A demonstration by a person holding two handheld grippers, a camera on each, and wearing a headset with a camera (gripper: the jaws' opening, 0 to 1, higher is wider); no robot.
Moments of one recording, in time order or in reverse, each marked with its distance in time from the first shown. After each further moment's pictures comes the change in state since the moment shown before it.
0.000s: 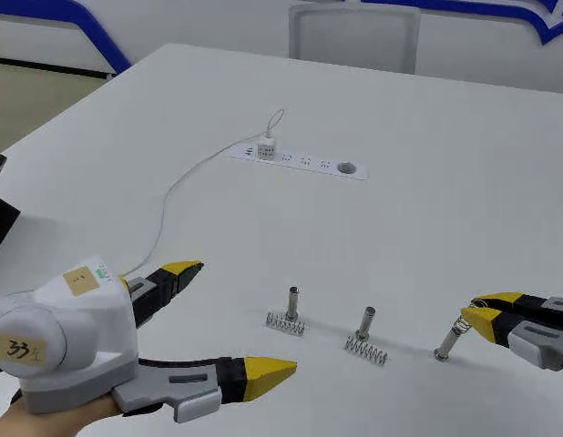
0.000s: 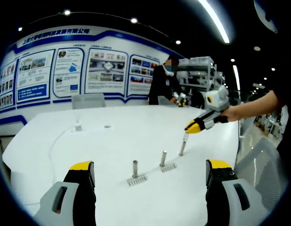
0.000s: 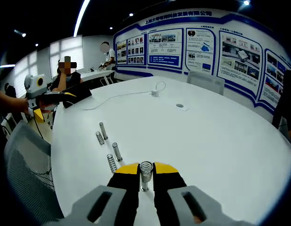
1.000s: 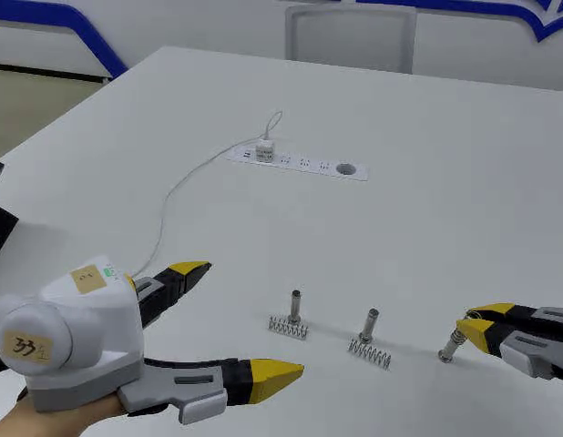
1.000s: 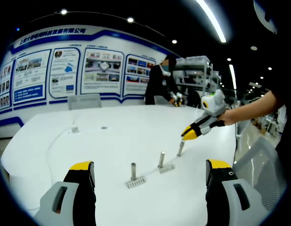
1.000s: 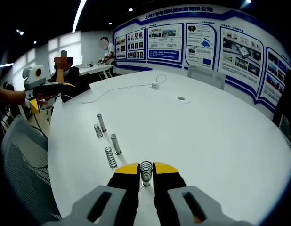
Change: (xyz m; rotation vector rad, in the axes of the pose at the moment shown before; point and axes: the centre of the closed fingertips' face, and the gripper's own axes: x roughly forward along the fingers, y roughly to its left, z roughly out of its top) left arm 0.006 -0.002 0.006 0.011 -0.002 -0.037; right arm 0.014 0.000 -0.021 -0.008 0.056 -0.009
